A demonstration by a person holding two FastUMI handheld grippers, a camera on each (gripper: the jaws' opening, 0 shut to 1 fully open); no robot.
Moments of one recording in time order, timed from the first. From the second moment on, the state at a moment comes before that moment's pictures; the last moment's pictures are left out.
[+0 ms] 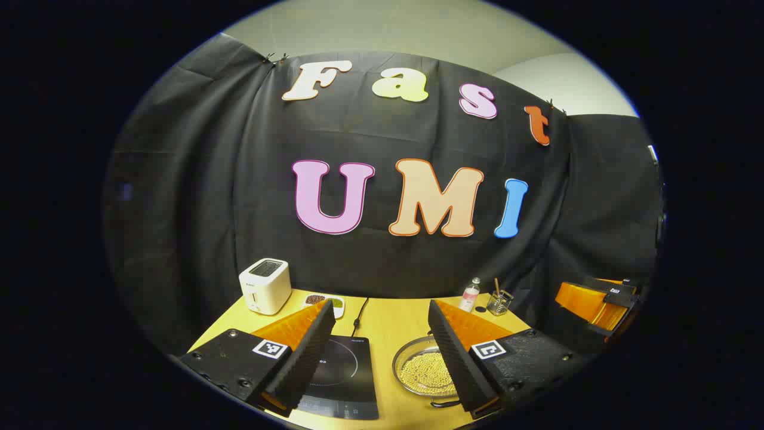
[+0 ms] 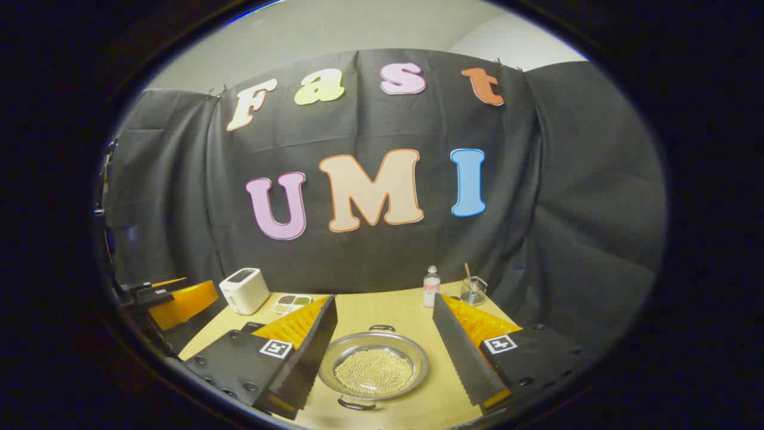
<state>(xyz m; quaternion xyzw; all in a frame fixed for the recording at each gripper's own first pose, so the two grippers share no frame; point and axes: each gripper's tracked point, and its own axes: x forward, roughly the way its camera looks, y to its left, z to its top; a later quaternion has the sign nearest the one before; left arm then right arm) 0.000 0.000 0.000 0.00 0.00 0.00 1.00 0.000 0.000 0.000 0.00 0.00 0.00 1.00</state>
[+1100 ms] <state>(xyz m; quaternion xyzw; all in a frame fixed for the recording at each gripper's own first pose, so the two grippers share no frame) -0.004 0.024 -0.009 0.02 0.01 0.01 1.00 0.001 0.026 -0.015 0.00 0.02 0.02 1.00</state>
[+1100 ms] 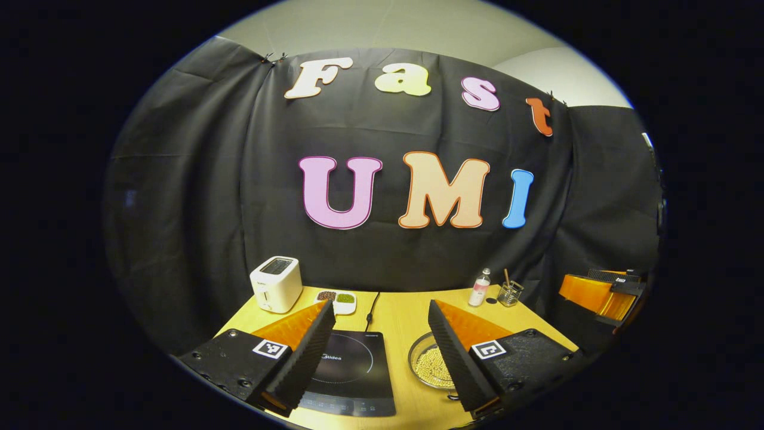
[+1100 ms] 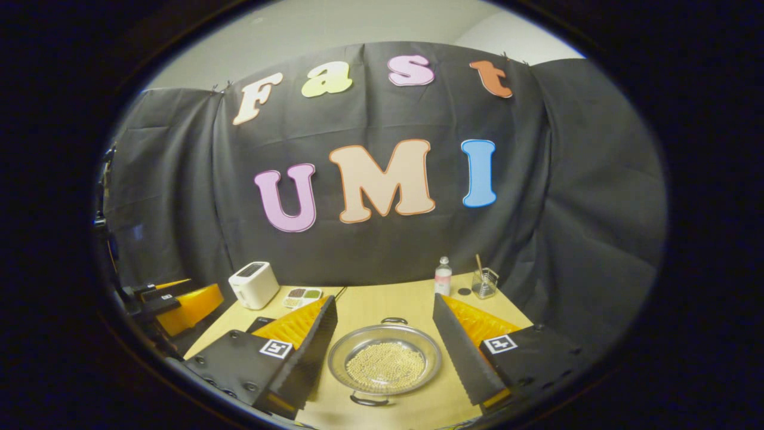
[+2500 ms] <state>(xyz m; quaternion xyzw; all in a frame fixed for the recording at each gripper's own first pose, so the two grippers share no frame) -0.022 0.098 -0.037 0.05 0.04 -0.02 1.00 -0.014 0.089 -0.065 0.02 0.05 -0.02 1.00</state>
